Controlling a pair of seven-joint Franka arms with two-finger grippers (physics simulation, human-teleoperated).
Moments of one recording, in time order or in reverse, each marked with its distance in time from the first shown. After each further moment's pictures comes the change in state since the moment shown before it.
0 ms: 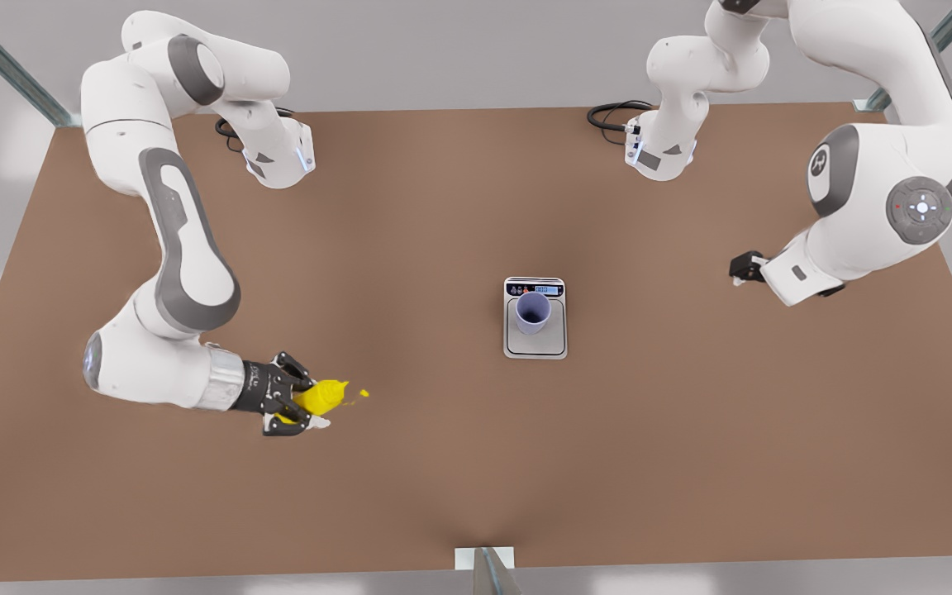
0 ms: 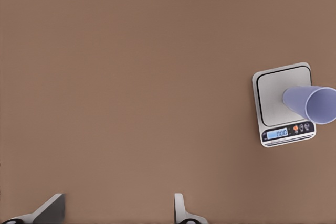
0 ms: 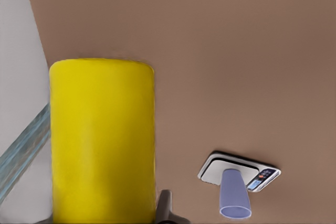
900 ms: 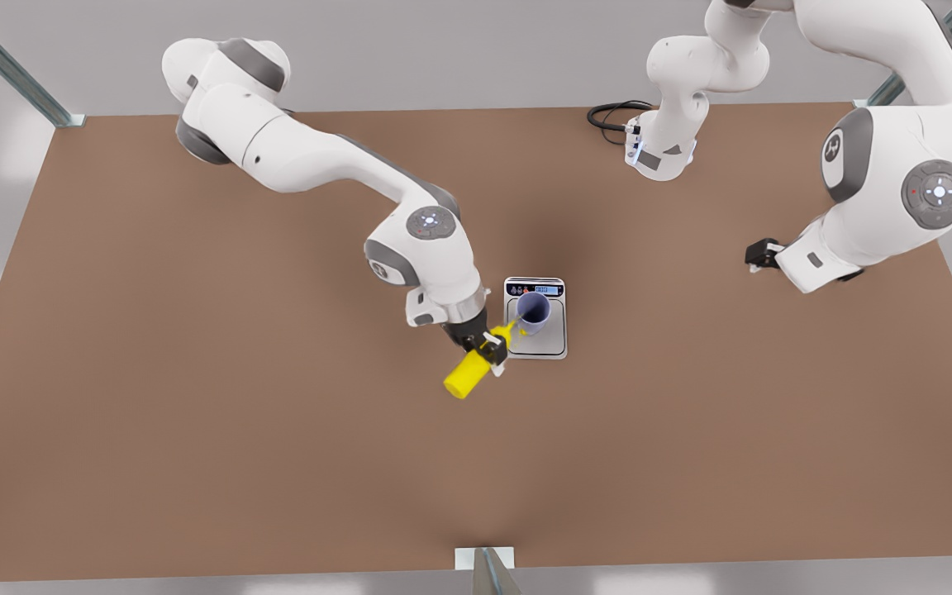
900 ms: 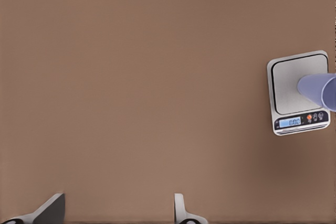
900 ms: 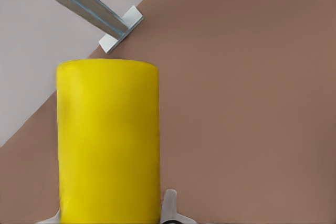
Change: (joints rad) left arm 0.000 -0.033 0.020 0.000 0.039 -0.061 0.002; right arm 0.311 0.202 0.322 0.029 -1.270 0.253 0.318
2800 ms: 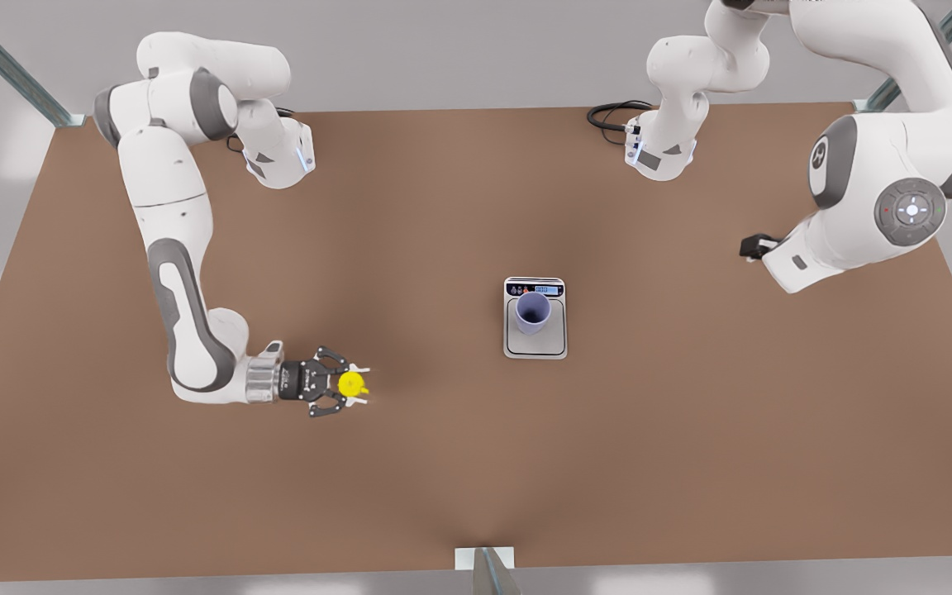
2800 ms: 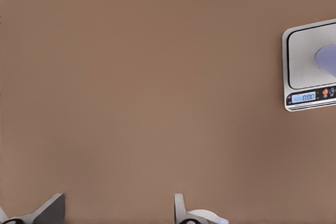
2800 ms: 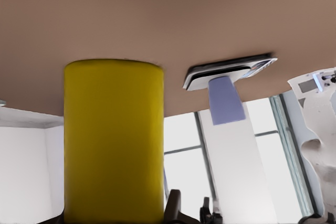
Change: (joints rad) left arm -0.005 0.013 -0.020 0.000 0.061 -0.098 -0.014; right arm -0.215 -0.073 -0.643 -0.389 2.242 -0.499 -0.764
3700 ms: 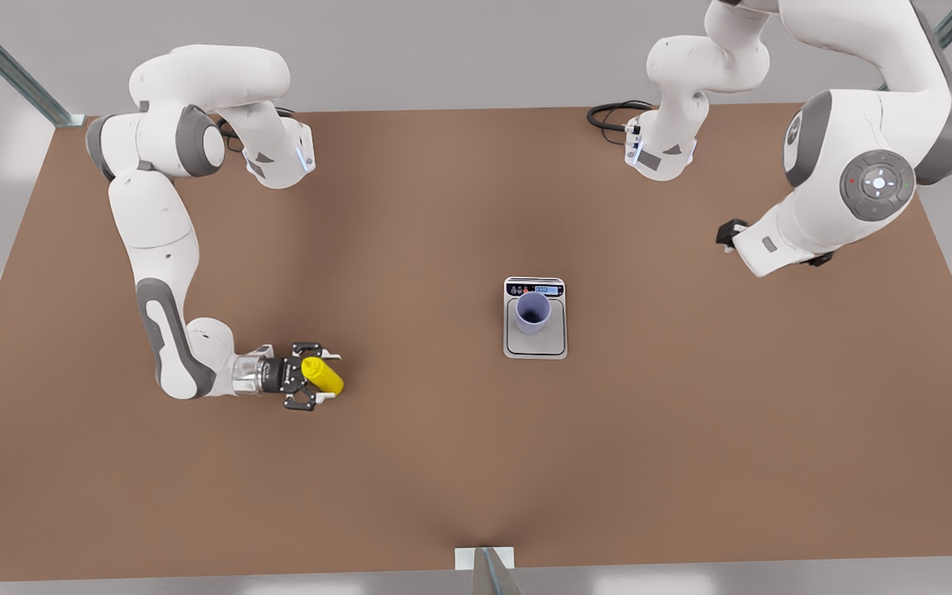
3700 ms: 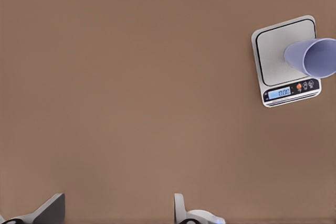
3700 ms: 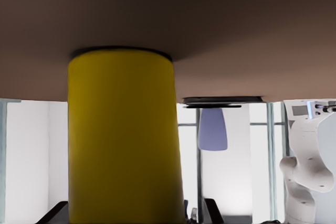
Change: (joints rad) left arm -0.001 -0.003 -0.090 0.064 -0.006 -0.039 -0.006; right arm -0.115 0.167 -0.018 -0.045 0.025 -0.146 -0.389
